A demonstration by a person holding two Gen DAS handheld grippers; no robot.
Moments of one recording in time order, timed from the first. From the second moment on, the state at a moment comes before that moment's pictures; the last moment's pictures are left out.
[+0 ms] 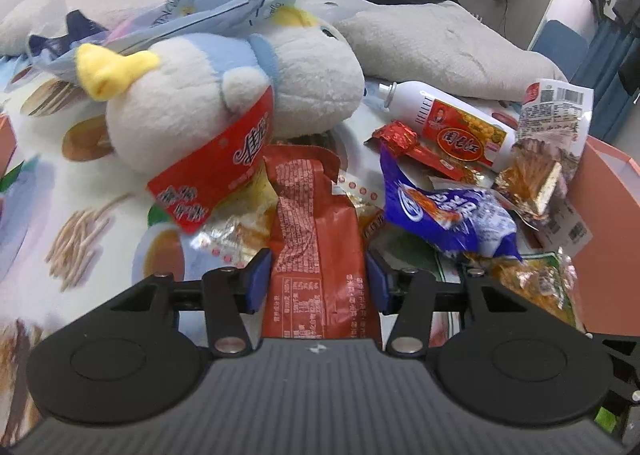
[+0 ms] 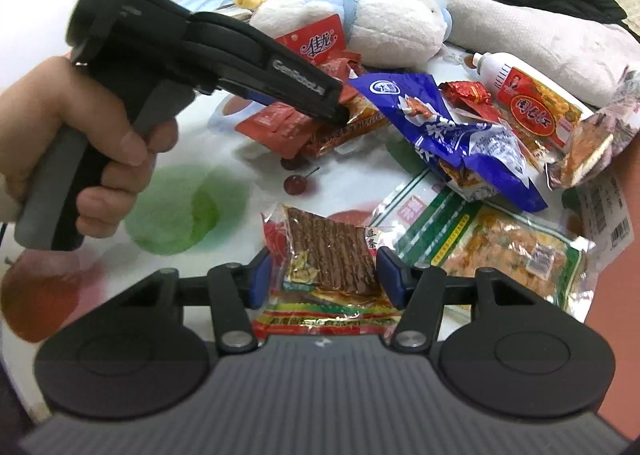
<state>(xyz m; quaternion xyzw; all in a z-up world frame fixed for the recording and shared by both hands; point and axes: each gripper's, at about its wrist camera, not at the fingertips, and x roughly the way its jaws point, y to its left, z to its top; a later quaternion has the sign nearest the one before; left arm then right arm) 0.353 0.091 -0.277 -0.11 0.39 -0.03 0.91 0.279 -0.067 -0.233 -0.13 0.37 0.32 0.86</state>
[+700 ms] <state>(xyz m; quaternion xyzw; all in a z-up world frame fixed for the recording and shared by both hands) 0.235 0.063 -0.225 -0.14 0.42 -0.04 0.90 0.207 -0.106 -0.195 -0.11 0.38 0.27 0.88</state>
